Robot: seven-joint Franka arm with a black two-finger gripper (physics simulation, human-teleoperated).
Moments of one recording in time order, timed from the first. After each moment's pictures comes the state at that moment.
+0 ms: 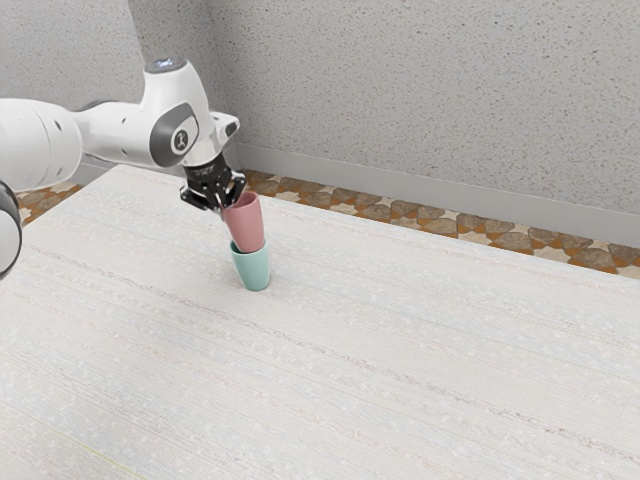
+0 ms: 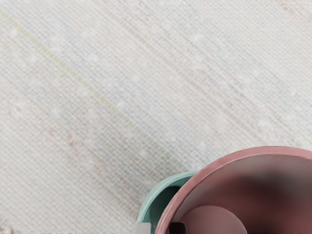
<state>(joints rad) 0.21 0.48 -0.08 -1.52 0.06 2.18 -0.58</state>
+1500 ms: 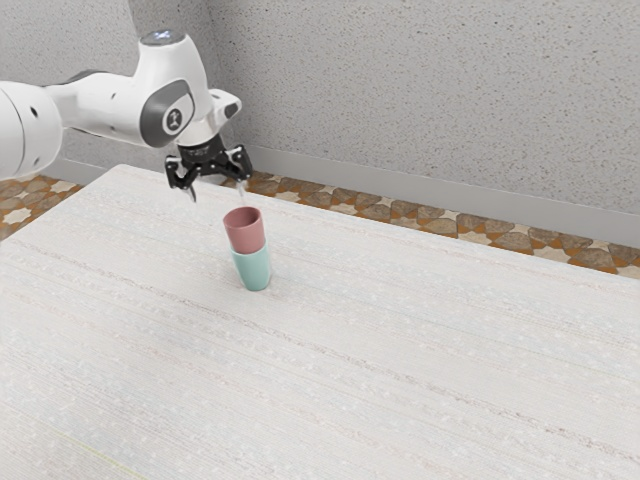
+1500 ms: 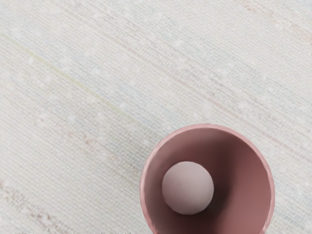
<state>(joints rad) 0.18 0.35 -0.08 -1.57 0.12 2.12 -0.50</state>
